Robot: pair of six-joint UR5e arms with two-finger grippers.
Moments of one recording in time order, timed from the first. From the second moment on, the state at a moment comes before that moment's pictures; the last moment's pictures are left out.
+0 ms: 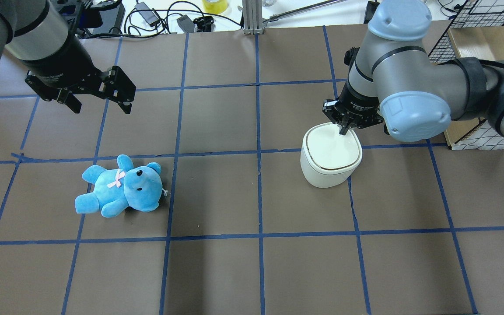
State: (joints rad) left arm -1.54 -1.51 -1.60 -1.55 1.60 0.08; right arm 1.62 -1.42 1.83 -2.00 -1.53 0.31
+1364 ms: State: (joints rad) left arm -1.54 -1.51 -1.60 -1.55 1.60 0.08; right arm 1.62 -1.44 1.81 -1.94 -1.57 0.36
